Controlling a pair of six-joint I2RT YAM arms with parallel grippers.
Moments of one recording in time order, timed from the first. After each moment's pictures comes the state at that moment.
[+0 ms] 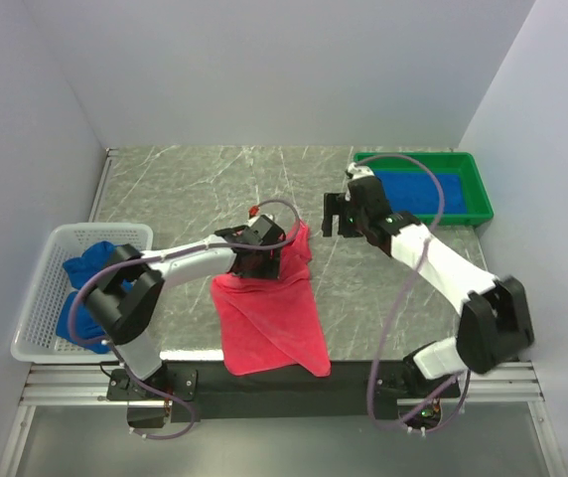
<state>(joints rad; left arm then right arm) -0.77 1.72 1.08 -0.47 -0.23 -0.63 0.47 1.36 1.02 -0.38 0.11 0.35</state>
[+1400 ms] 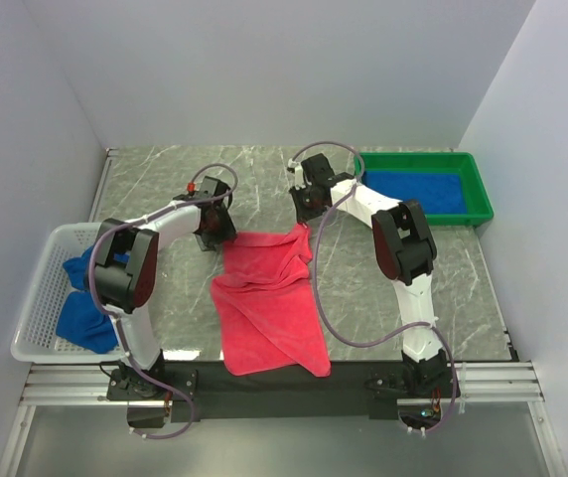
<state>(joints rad) -0.34 1.85 1.21 -0.50 -0.13 -0.73 0.45 2.23 1.71 -0.48 -0.18 0.03</state>
